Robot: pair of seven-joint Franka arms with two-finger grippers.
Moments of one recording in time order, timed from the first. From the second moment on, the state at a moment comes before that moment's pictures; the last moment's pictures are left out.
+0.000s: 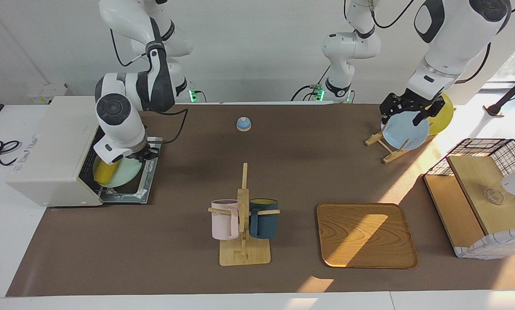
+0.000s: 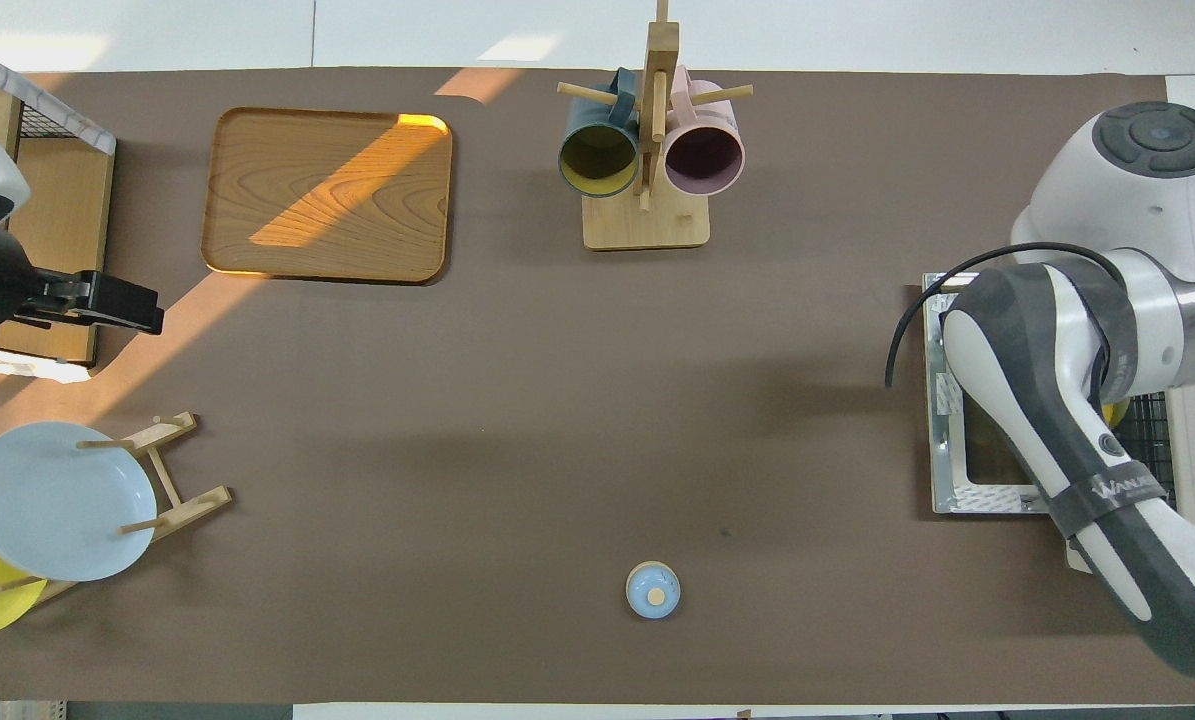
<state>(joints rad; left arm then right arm) -0.08 -0.03 -0.03 -1.66 -0.02 1.60 0.03 0.06 0.20 -0.01 -1.82 -0.18 1.74 0.11</state>
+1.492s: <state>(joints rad) -0.08 -0.03 -0.03 -1.66 -0.02 1.60 0.03 -0.09 0.16 -0.01 -1.93 -0.18 1.76 -0.02</state>
